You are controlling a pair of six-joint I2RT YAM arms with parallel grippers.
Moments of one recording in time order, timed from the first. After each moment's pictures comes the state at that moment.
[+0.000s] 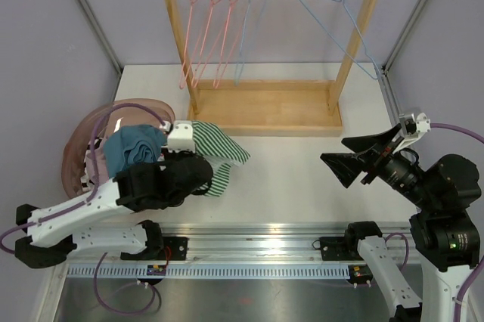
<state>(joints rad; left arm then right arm) -1.24 0.97 1.11 -1.08 -0.96 -0.84 0.10 0.55 1.27 -0.72 -0.66 0.40</state>
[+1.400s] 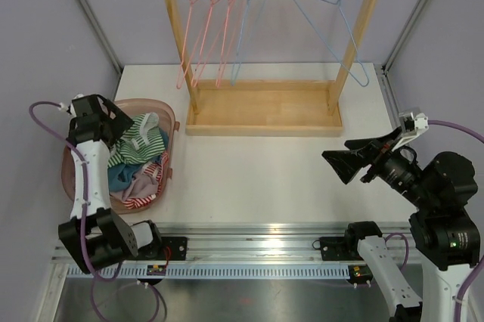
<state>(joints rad) 0.35 1.23 1.09 -0.68 -0.08 -0.51 0.10 0.56 1.28 -0.78 -0.60 0.43</state>
